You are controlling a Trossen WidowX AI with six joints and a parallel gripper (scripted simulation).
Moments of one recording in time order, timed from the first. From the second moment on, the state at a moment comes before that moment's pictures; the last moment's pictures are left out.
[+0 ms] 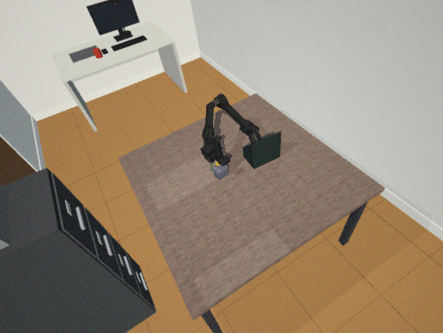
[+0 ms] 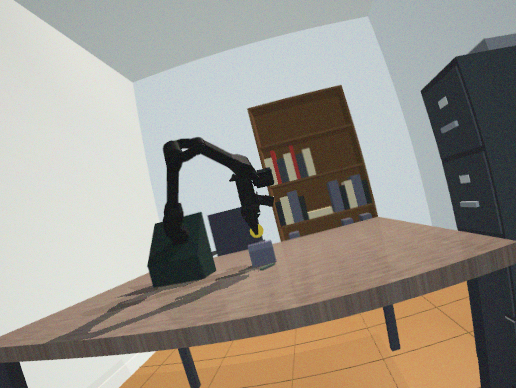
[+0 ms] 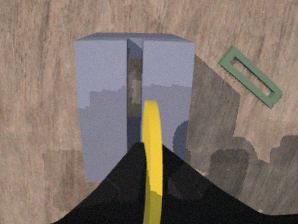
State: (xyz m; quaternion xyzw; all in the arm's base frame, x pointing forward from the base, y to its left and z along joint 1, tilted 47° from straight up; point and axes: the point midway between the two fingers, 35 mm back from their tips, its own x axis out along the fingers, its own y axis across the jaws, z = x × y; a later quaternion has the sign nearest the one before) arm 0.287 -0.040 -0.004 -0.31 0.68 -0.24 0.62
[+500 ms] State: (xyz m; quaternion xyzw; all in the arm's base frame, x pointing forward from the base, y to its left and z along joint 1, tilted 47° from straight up) arm 0.284 -0.037 -0.007 -0.32 0.68 -0.24 0.62
